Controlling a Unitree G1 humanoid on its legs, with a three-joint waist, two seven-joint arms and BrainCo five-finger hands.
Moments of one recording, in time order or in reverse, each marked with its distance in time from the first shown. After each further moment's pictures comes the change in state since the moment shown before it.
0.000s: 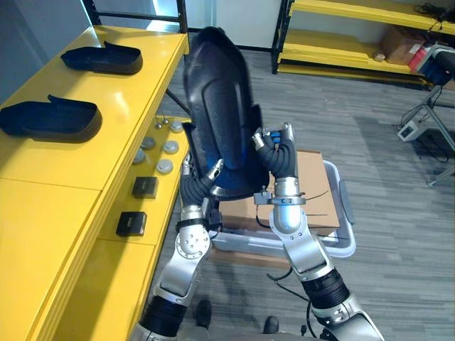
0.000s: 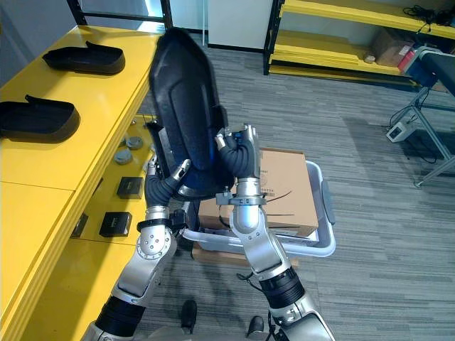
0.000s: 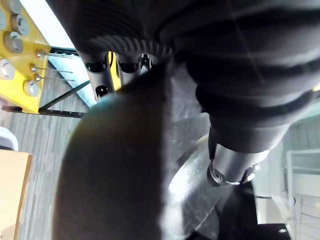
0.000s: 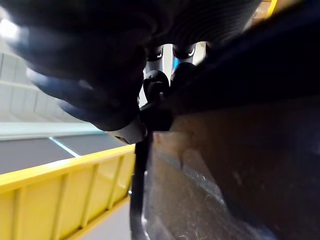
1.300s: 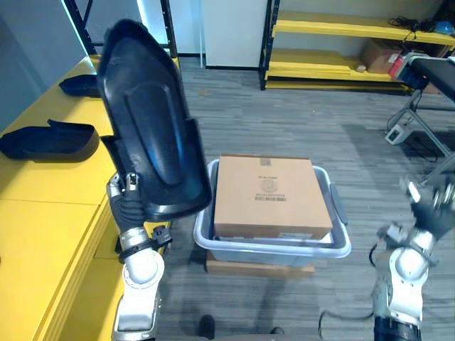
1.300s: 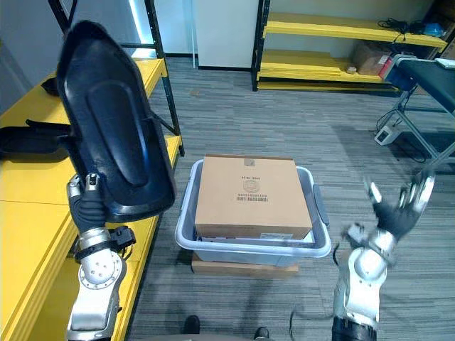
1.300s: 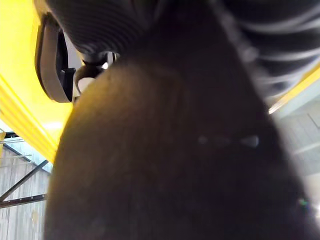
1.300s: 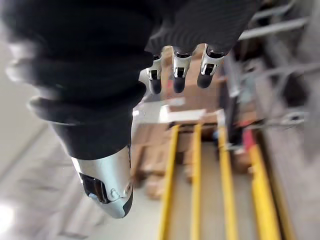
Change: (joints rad) left arm 0.319 -0.013 0.349 -0.300 0.220 -0.029 -0.024; right arm 0.452 -0.081 -0.892 0.592 0.686 -0.186 0.082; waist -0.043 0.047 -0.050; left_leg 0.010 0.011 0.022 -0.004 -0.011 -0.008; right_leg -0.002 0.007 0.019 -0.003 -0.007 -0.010
